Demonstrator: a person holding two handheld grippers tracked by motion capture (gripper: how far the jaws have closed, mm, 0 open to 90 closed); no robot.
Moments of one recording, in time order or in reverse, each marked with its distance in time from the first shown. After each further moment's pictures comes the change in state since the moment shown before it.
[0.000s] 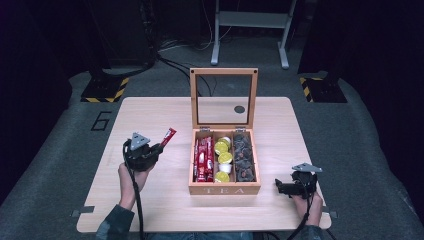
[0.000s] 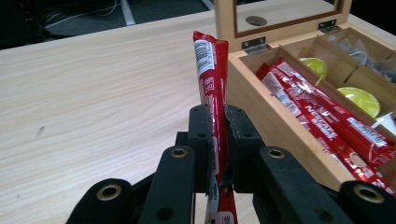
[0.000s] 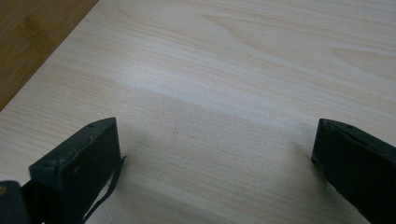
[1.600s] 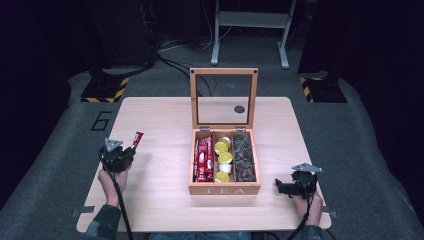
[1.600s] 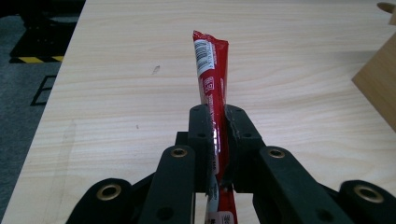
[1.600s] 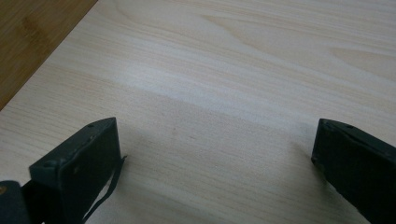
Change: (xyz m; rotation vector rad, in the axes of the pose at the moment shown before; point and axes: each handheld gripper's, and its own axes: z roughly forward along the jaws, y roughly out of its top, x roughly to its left) left arm 0.082 -0.051 0.011 0.028 0.244 -0.165; right arm 0.000 0.000 0.000 0.000 -0.002 0.001
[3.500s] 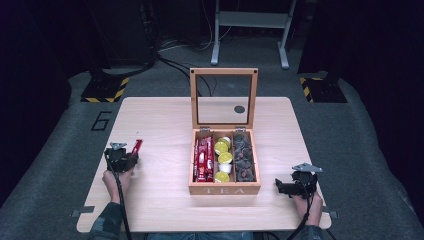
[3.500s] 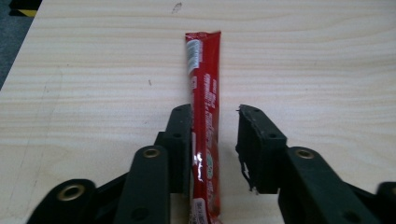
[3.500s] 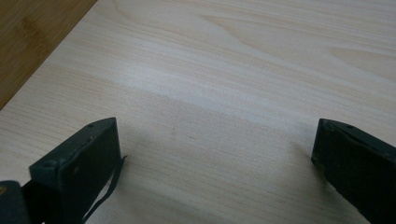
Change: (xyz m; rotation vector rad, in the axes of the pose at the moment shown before) left arm 0.016 -0.024 0.045 0.148 0.047 -0.061; right arm 0.000 0.000 0.000 0.000 -0.002 0.005
